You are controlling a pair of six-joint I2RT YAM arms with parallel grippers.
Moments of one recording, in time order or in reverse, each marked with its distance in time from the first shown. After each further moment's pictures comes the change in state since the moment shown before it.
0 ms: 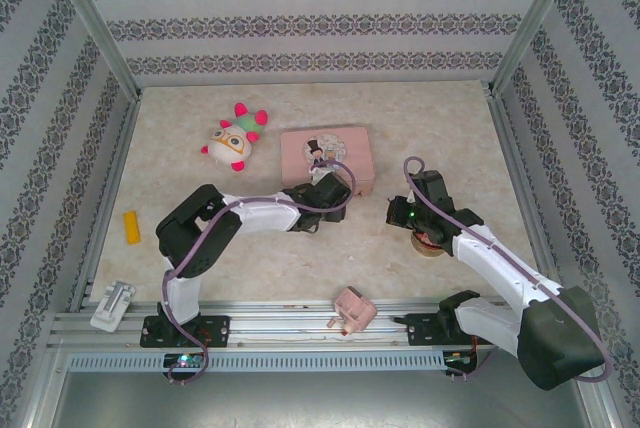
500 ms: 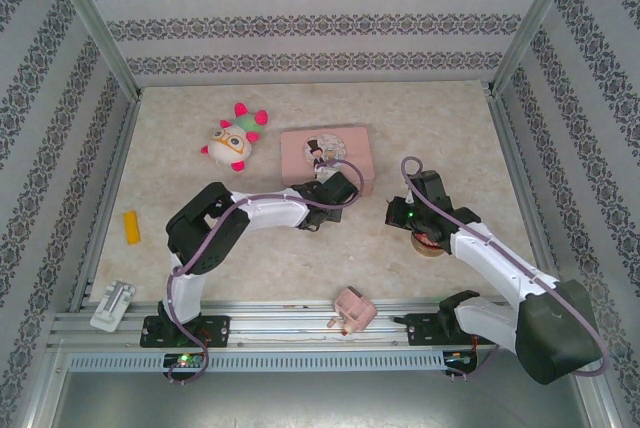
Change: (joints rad) left arm -0.016 0.060 0.097 -0.143 -0.093 0.051; right arm 0.000 0.036 0.000 0.007 -0.009 0.000
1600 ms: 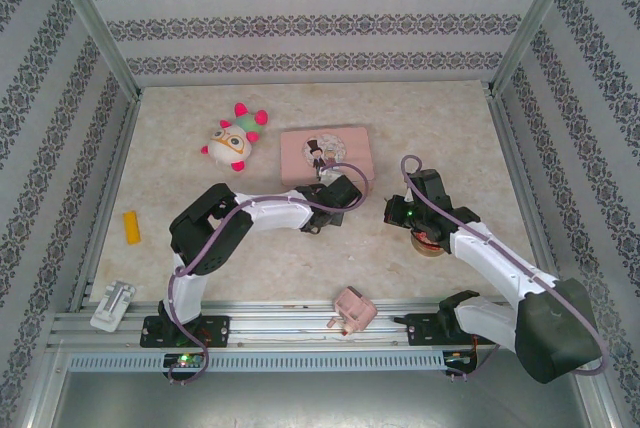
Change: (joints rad) left arm -0.024 0.014 0.019 -0.038 -0.019 0.024; right arm 0.000 -0.002 0.002 0.024 -0.018 0.003
